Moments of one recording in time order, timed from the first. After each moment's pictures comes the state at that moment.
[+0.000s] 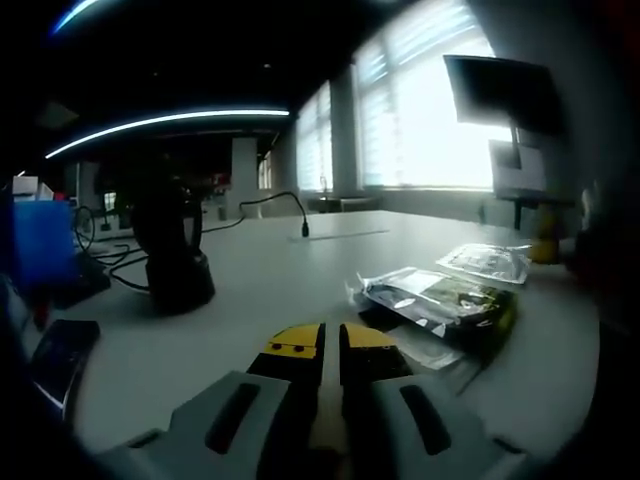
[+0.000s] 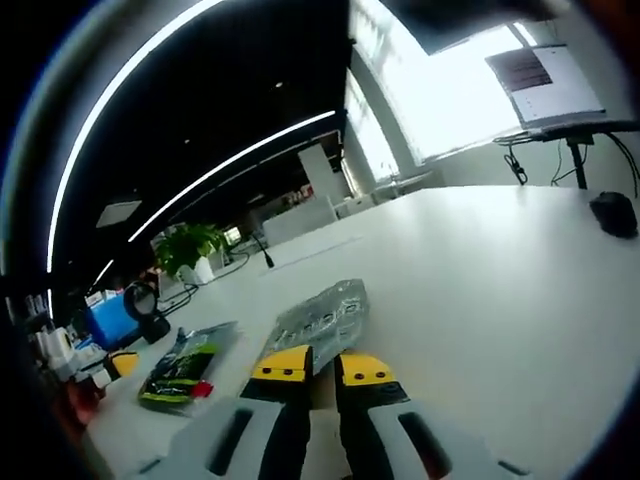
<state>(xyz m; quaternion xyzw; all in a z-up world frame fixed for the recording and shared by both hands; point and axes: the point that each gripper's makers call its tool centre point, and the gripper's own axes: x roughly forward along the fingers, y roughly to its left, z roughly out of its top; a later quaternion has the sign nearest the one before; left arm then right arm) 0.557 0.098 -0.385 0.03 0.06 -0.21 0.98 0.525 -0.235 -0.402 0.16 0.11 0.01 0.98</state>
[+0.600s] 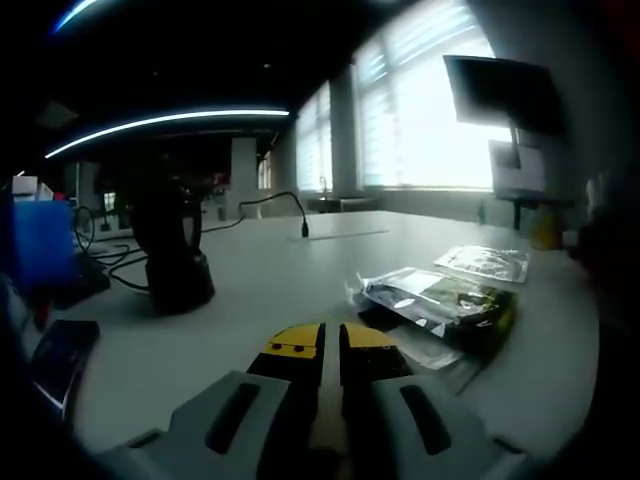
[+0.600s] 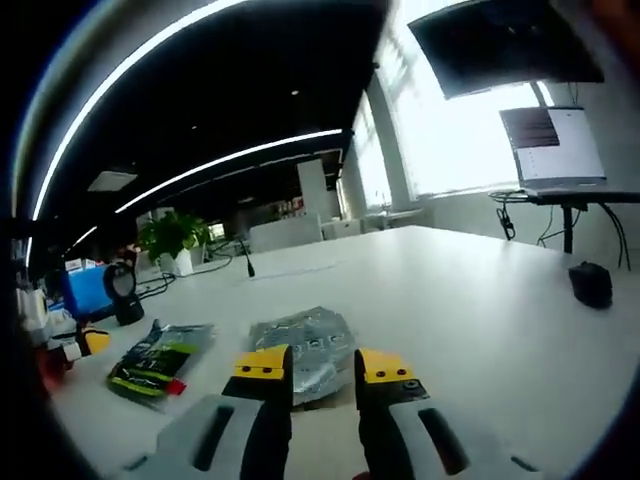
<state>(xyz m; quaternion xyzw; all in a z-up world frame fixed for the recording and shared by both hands) 0.556 0.097 -0.384 0.03 0.06 -0.21 0.98 0.516 -0.259 -0.372 0.06 0.06 -0.04 1.00</state>
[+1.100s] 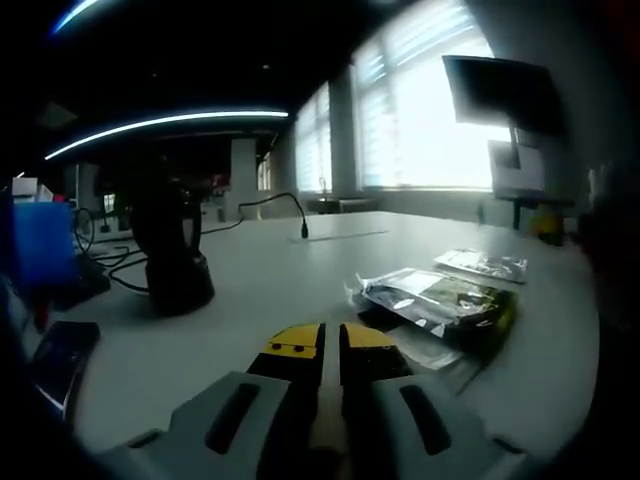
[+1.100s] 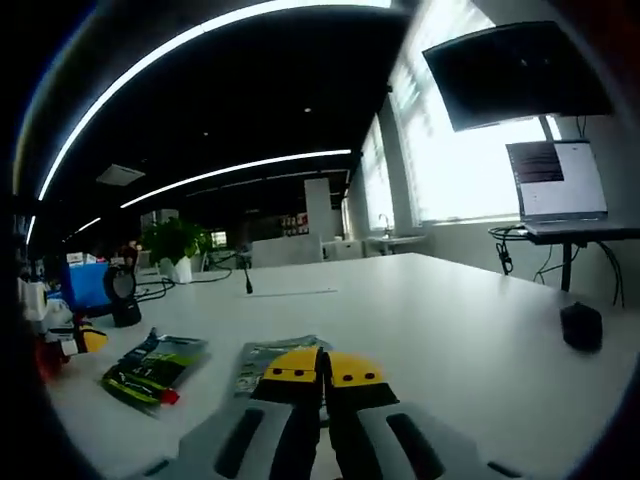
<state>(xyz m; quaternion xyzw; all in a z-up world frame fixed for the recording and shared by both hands) 0.555 0.097 -0.384 0.03 0.05 -0.21 0.98 0.517 -0.271 -0.347 0.04 0.03 -0.02 1.00</state>
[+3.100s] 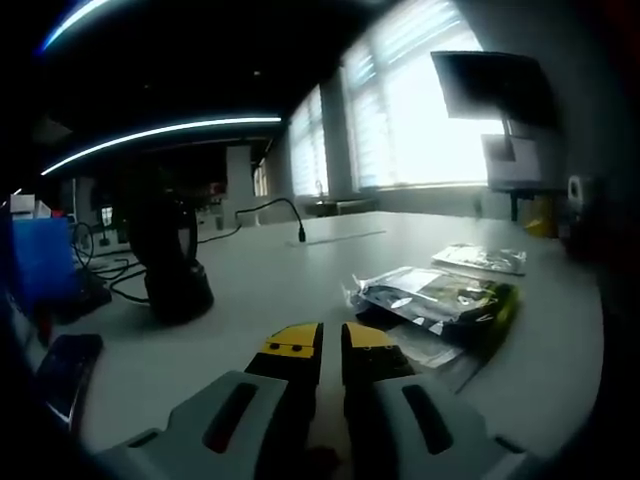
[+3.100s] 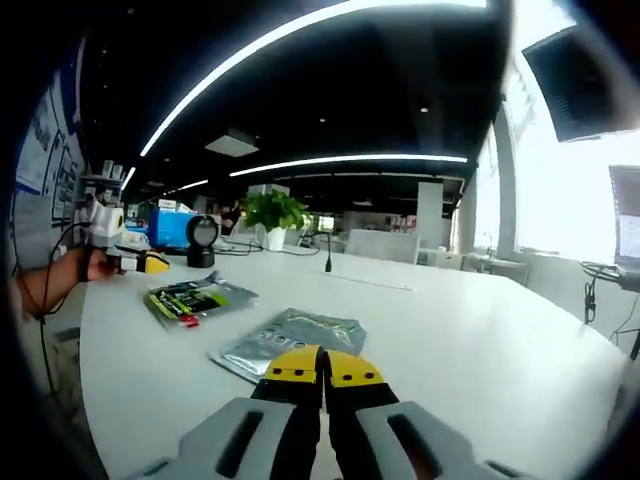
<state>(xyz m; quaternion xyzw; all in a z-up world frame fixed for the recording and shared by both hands) 0.565 0.101 -0.384 0.06 0.04 -0.21 0.97 0.528 -0.267 -0.374 -0.06 0.02 0.23 0.97</state>
